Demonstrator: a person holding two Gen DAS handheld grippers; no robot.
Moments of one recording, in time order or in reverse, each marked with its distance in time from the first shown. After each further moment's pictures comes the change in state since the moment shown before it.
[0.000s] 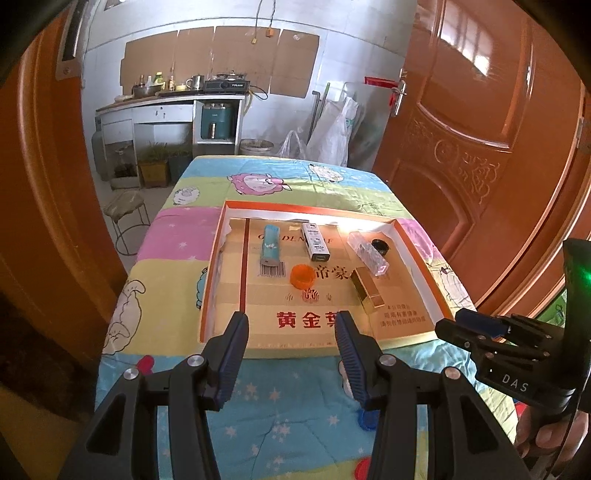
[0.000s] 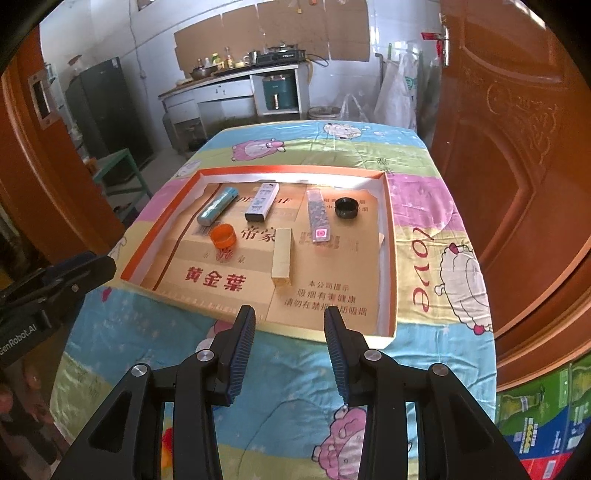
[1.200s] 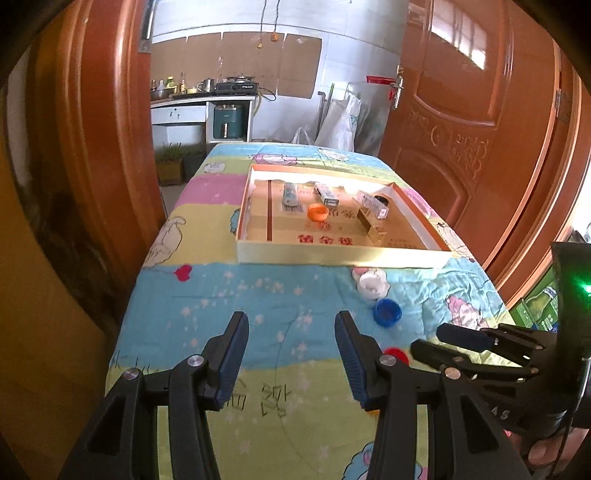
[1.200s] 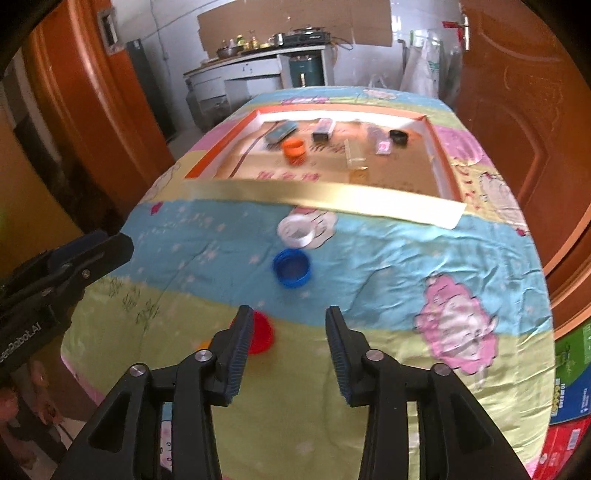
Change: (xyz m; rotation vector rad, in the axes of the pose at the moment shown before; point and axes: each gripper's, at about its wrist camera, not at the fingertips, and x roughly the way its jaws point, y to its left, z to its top) left arm -0.056 0.013 -0.095 0.014 -0.015 0.042; right arm -0.014 0.067 -0.106 -0.035 0.064 0.073
